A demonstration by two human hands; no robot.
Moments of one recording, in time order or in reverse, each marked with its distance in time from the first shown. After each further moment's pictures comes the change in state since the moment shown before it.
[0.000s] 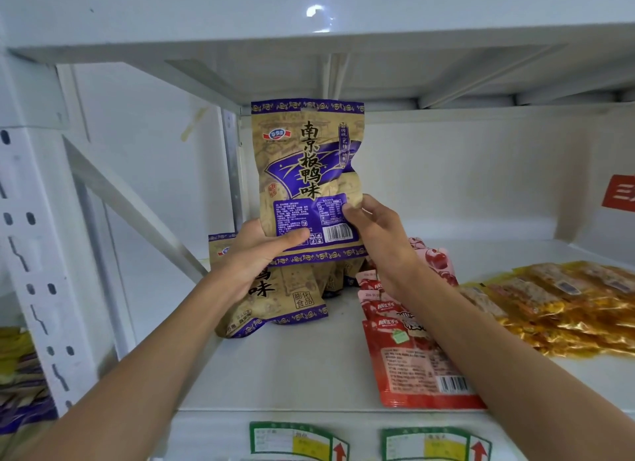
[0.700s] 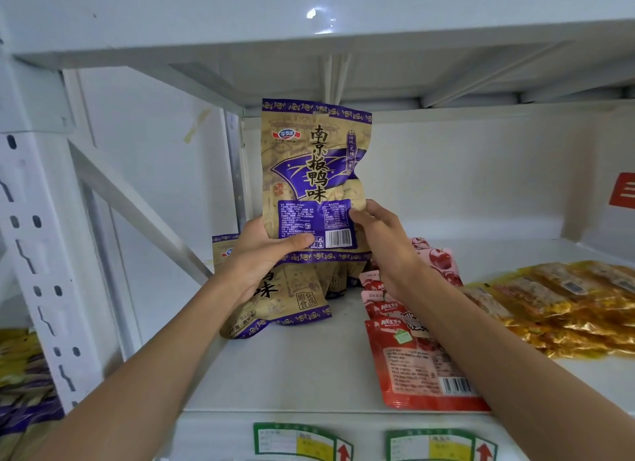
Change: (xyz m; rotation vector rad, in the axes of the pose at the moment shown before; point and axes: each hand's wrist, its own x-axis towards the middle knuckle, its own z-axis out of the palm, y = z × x) left_hand 0.003 -0.004 0.002 -0.024 0.024 0.058; right_hand 0.001 -0.001 0.002 0.047 0.030 0.124
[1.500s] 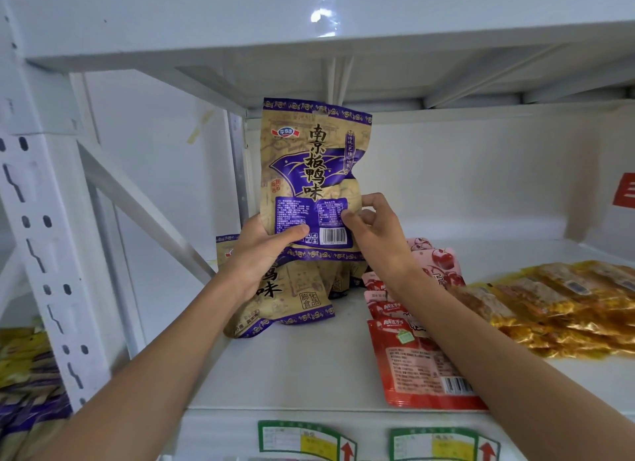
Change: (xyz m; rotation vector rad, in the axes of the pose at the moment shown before) left_hand 0.003 -0.002 -0.003 0.003 0.095 -0.019; right_hand 0.002 0.004 0.006 -0.166 -0.009 -0.168
